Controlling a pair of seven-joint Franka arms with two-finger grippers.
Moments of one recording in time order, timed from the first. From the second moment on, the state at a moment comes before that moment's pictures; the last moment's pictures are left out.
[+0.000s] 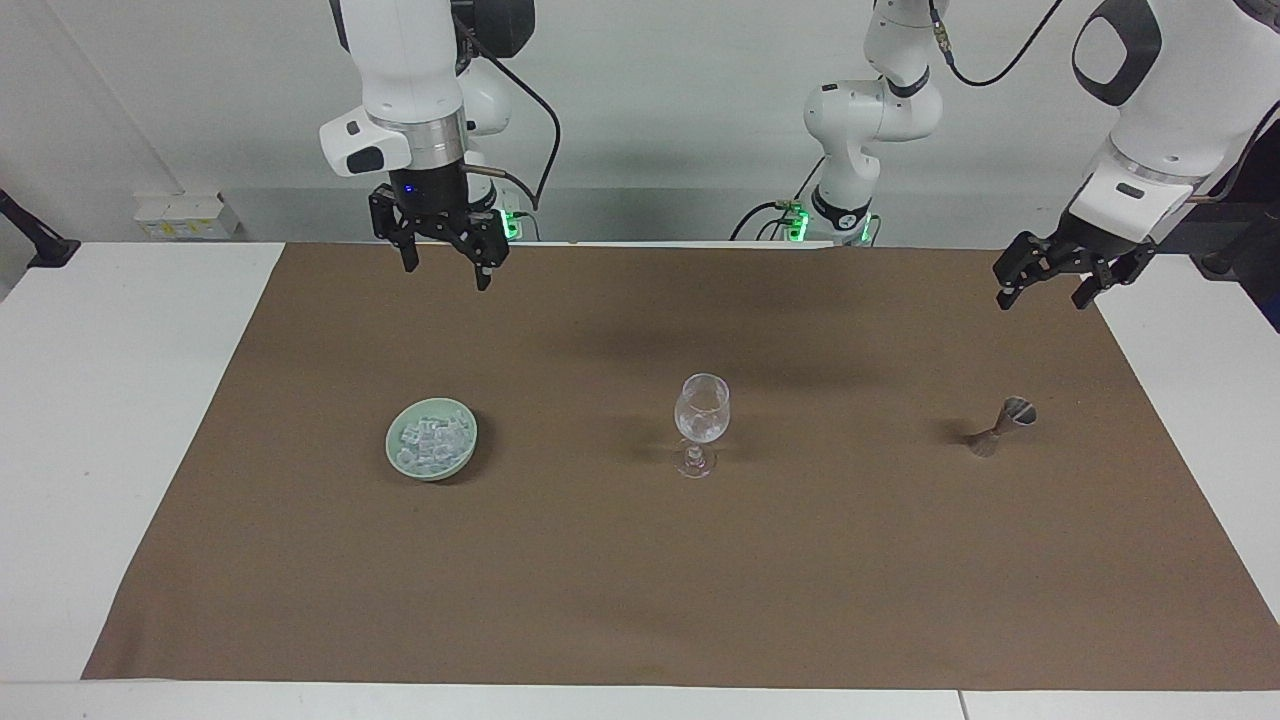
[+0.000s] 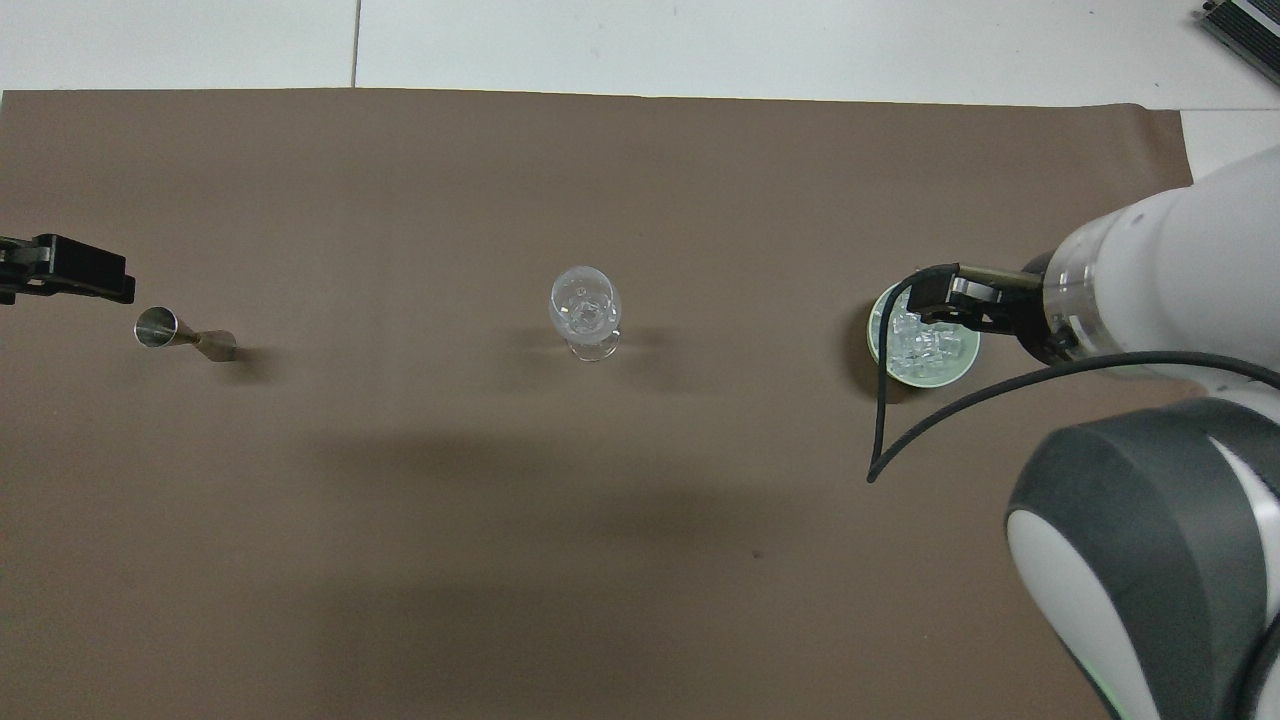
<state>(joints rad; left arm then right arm) -0.06 0.04 0.04 -1.53 -0.01 1.62 0.04 -0.06 -0.03 0.31 -1.62 -0.10 1.69 0.55</state>
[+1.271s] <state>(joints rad) -0.06 0.04 0.06 -1.53 -0.01 1.62 0.04 0.03 -0.05 0.09 -1.57 -0.03 1.51 0.32</state>
